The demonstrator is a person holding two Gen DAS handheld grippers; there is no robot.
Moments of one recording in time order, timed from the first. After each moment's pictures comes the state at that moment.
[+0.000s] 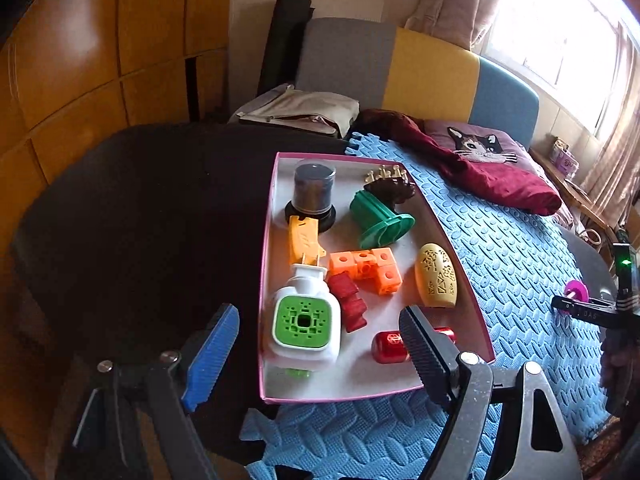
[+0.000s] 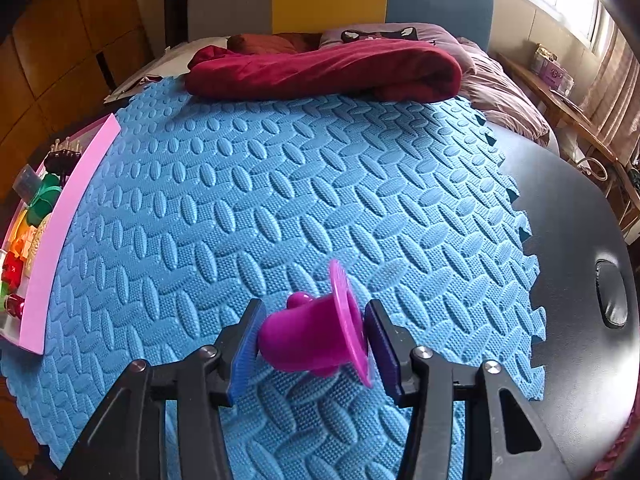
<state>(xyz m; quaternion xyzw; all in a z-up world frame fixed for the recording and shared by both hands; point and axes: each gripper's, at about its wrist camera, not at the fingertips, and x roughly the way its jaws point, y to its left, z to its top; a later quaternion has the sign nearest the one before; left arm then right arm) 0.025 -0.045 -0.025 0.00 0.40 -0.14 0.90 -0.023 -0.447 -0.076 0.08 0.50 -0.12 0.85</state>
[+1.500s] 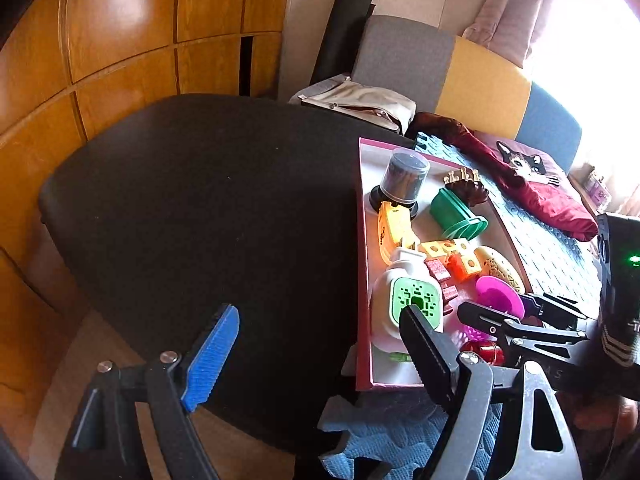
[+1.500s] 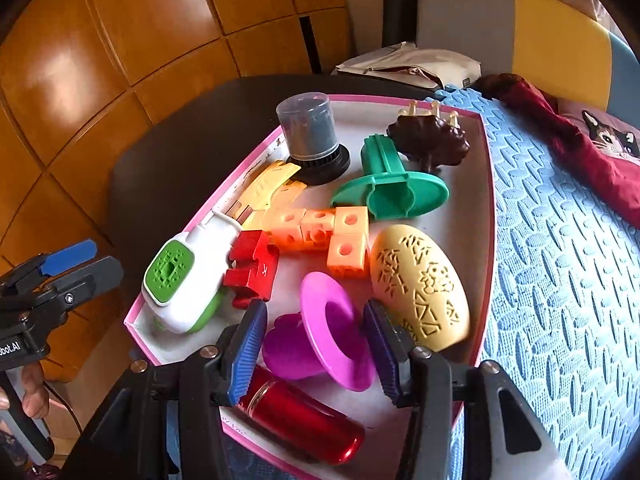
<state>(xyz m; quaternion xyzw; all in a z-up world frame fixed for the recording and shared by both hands) 0.032 0.015 -0.047 -0.04 0.42 -0.07 0.90 0.055 -0.188 -0.077 0.03 0.46 0.16 0.87</state>
